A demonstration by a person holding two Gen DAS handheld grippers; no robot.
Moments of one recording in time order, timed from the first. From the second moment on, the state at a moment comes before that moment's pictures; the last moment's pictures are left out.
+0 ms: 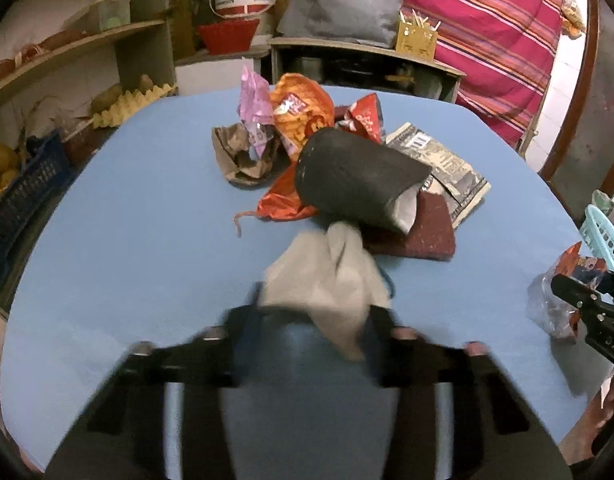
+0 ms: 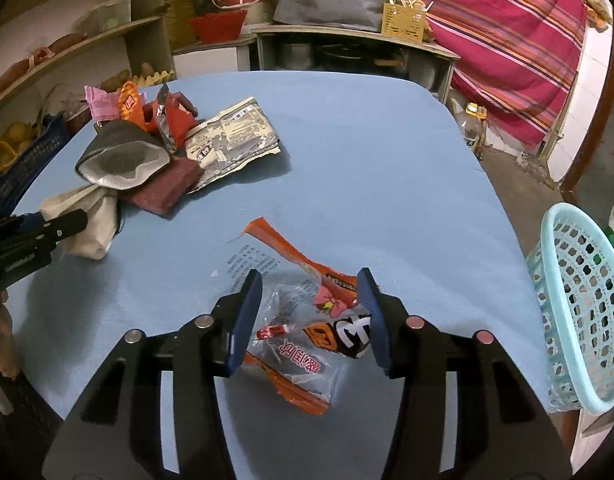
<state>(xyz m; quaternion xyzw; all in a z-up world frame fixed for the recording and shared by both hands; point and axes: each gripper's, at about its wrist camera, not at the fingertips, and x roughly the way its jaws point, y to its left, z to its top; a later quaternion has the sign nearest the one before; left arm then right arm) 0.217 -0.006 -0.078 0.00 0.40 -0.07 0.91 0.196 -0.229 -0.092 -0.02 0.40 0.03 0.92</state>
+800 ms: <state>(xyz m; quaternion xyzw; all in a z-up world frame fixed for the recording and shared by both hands) 0.184 0.013 0.012 0.00 0.30 -0.01 0.95 0.181 -0.245 -0.047 -0.01 0.34 0.05 0.94</state>
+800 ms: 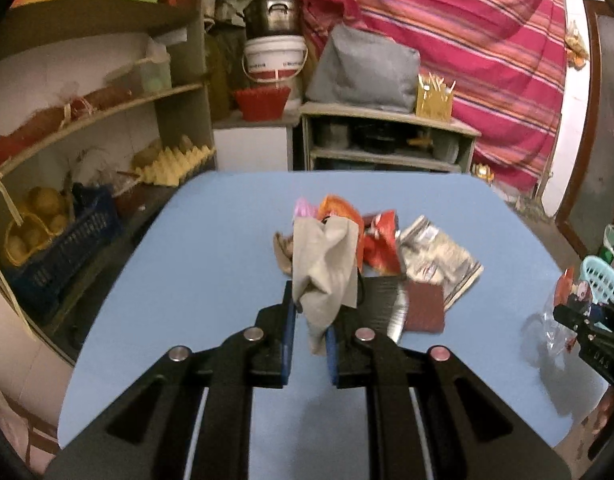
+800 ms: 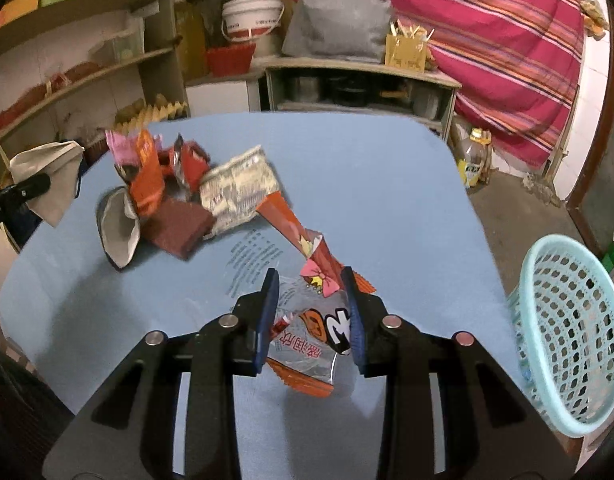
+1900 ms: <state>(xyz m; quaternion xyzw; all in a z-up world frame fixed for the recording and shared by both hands) 0.187 -0.236 0.027 0.04 0.29 -0.18 0.94 0.085 -0.476 0.021 0.07 0.25 -0.10 0.96</state>
